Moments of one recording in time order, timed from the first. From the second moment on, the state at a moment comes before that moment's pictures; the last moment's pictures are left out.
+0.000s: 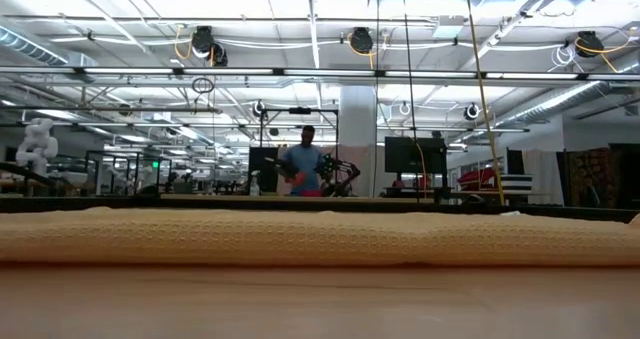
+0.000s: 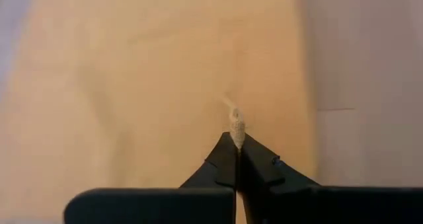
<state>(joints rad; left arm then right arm) -1.26 1.66 0.95 -0.96 -0.70 -1.25 1.00 1.49 1.25 -1.41 0.18 1.38</state>
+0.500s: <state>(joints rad) -1.26 1.65 0.94 -1.34 -0.90 -1.67 0.99 1.48 1.18 -1.57 0.51 1.31</state>
